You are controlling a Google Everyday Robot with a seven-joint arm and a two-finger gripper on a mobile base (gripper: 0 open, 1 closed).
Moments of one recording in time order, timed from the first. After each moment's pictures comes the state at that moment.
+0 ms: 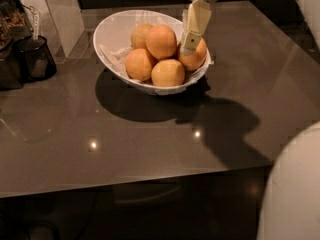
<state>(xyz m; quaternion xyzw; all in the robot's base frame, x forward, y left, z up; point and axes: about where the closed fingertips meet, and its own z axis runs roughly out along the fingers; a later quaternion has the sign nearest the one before) 0.626 -0.060 0.996 -0.71 0.66 0.04 0.22</state>
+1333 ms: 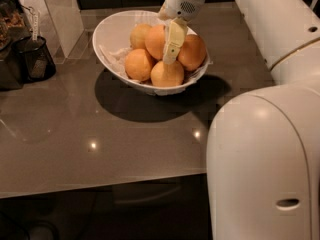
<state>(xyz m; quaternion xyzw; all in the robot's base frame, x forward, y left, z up) 0.678 -0.021 0.932 -0.71 0.66 0.10 0.20</state>
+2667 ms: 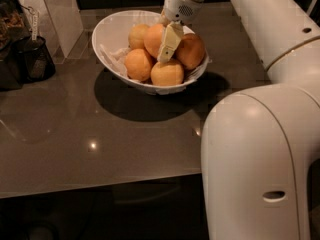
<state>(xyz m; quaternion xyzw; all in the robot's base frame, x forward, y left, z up) 0.690 -0.016 0.920 -0.70 0.67 0.11 0.21</state>
